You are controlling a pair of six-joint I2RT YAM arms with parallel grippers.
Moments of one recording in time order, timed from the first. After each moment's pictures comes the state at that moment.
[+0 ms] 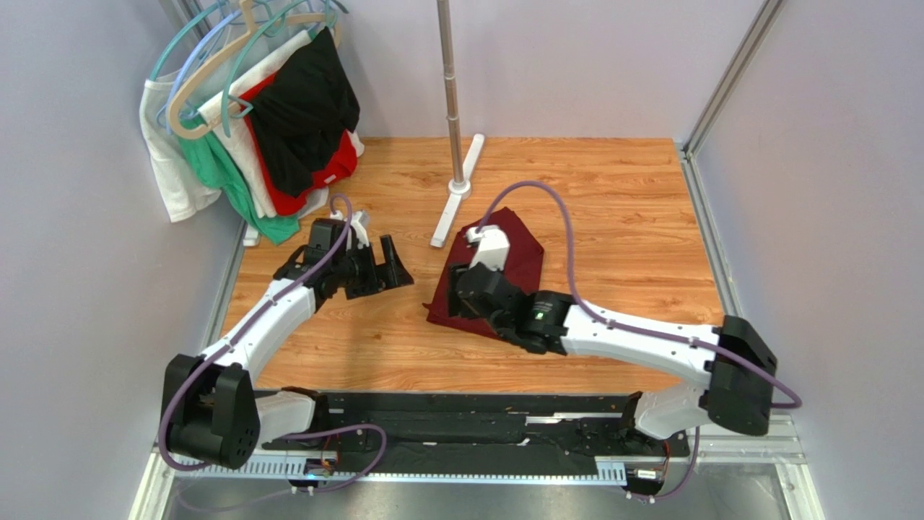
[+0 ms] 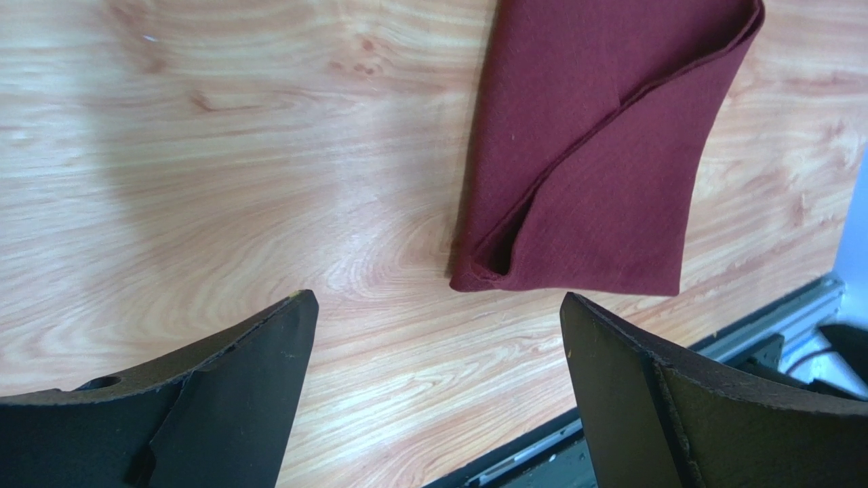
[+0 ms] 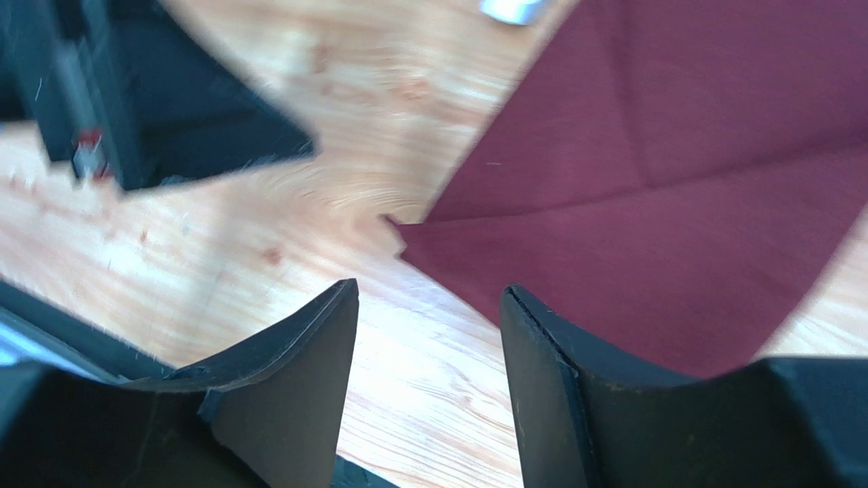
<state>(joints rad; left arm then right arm) -0.22 1.20 0.76 -0.40 0.34 -0.47 1.16 1.43 1.05 -0.25 0.56 0.66</state>
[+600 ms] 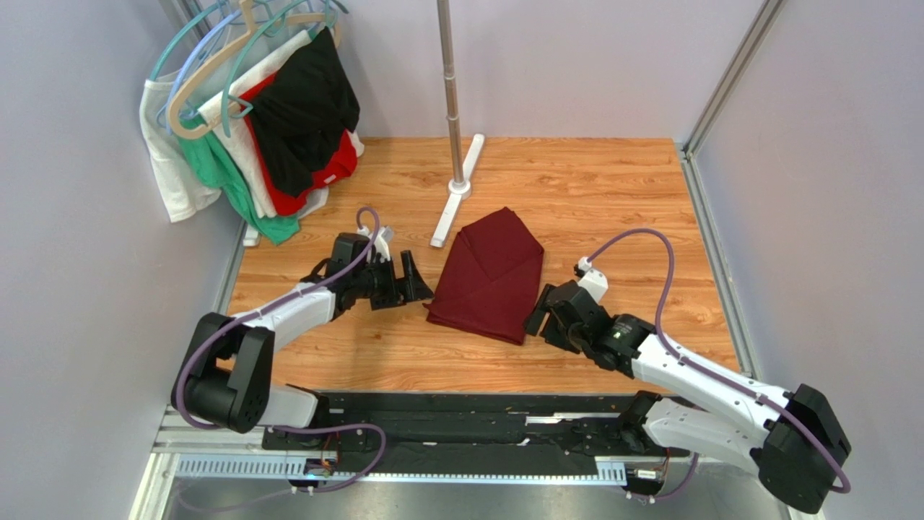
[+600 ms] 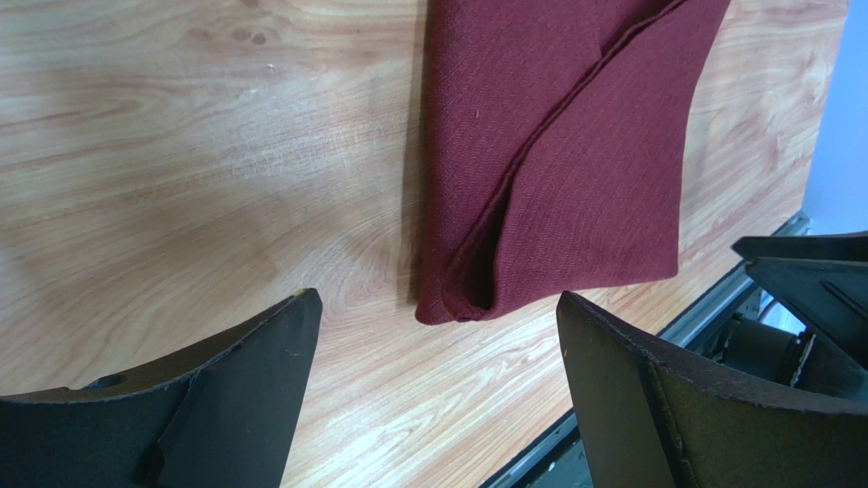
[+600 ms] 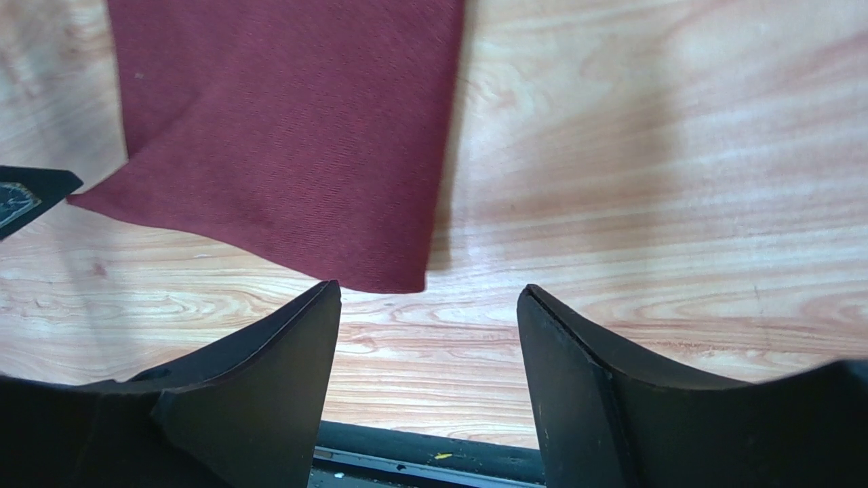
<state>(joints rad) -0.31 1.36 0.62 -0.06 0.46 -0.52 0.81 0.97 0.56 -0.47 0.30 1.04</state>
